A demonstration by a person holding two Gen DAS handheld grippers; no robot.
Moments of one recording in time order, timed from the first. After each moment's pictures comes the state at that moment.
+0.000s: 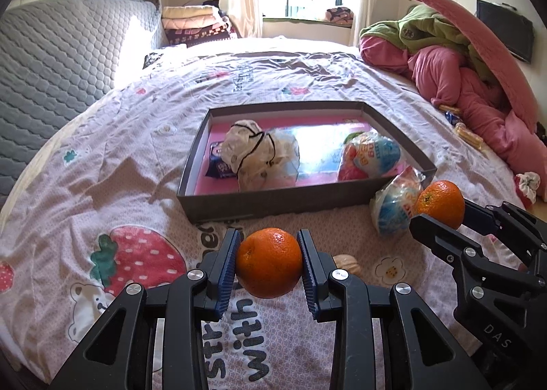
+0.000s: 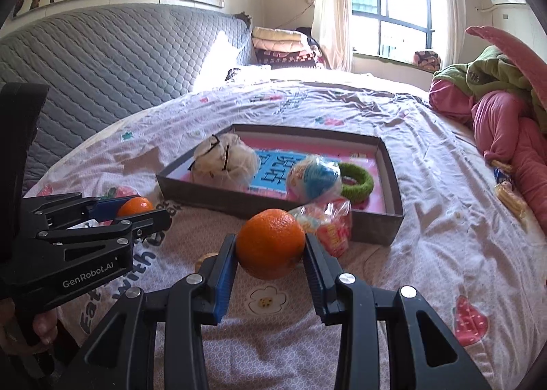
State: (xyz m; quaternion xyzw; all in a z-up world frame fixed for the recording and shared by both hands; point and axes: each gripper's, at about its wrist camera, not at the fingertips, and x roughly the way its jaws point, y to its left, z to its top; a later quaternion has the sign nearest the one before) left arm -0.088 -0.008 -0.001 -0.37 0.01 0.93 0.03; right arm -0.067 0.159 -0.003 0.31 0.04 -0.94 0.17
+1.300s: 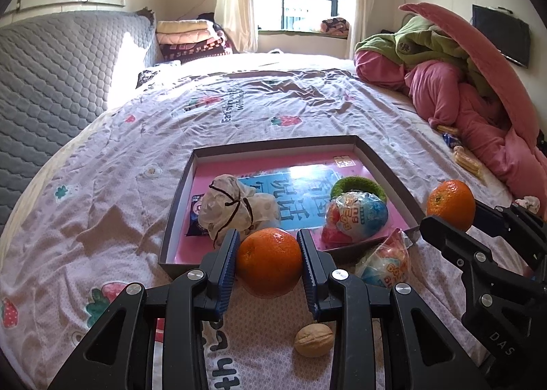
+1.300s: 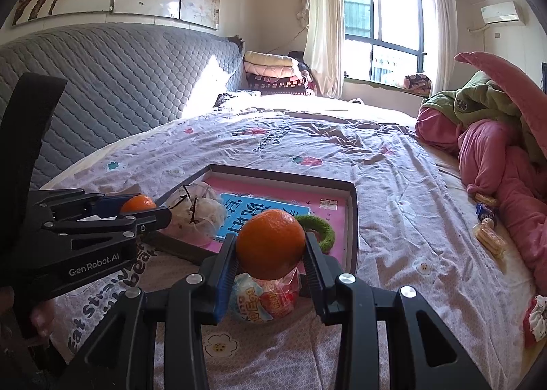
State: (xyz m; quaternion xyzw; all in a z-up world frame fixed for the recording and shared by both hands) left arm -0.132 0.017 0.031 -0.35 0.01 0.94 0.04; right arm -0.095 0.186 0.035 0.26 0.05 -0.95 0.15
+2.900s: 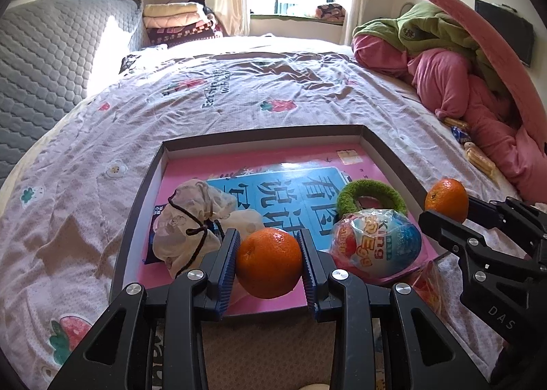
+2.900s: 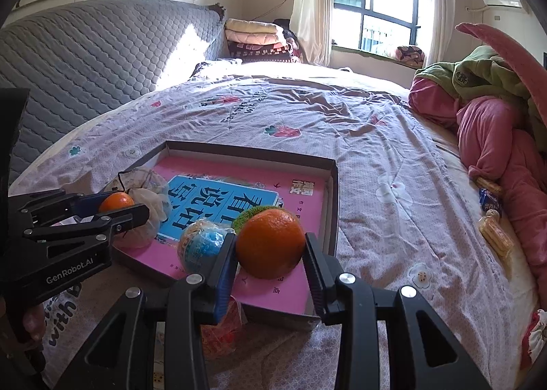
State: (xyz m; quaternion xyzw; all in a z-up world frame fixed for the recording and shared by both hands) left arm -0.205 0.030 -0.004 -0.38 0.00 0.93 0.06; right arm -0.175 0.204 0.005 0.34 0.06 -0.93 0.12
